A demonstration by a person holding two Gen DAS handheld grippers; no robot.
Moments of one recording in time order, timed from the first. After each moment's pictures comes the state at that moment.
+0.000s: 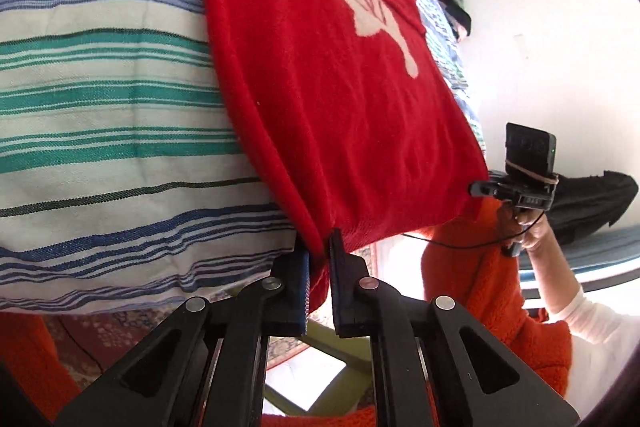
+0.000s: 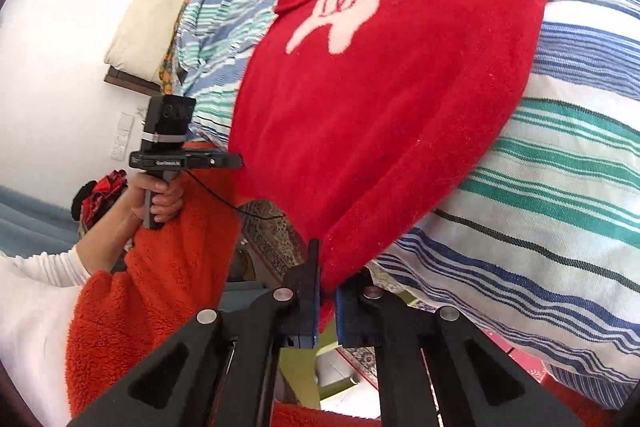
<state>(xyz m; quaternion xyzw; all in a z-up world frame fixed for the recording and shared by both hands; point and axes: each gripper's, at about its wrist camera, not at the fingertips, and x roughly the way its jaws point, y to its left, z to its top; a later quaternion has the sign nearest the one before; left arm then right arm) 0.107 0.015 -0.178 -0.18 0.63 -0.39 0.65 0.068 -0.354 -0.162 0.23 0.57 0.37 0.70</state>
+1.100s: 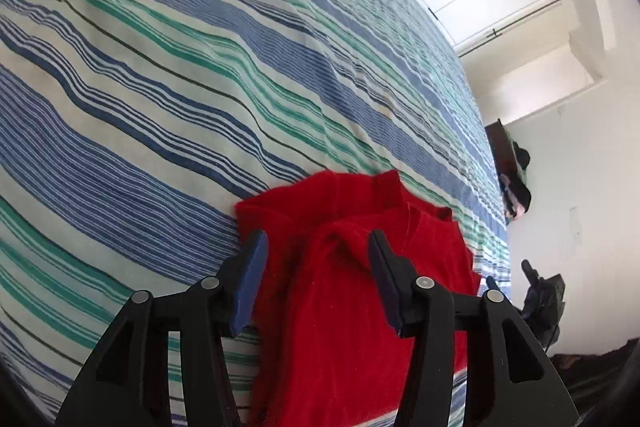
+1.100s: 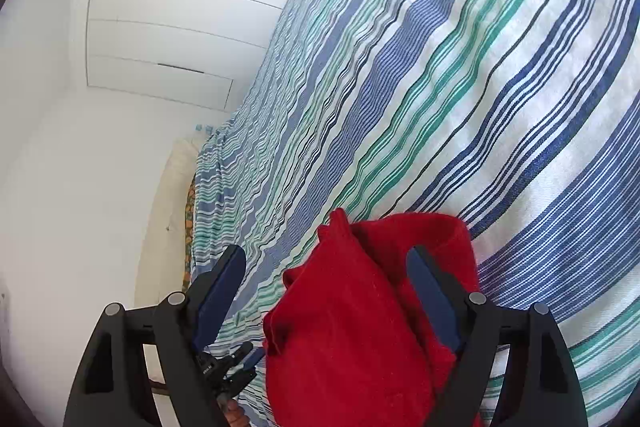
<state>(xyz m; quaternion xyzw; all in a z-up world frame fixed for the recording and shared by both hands) 0.376 0.015 -0.141 -0.27 0.50 -0.18 0.80 0.329 -0.482 -0.140 0.51 0.35 0.11 0.77</state>
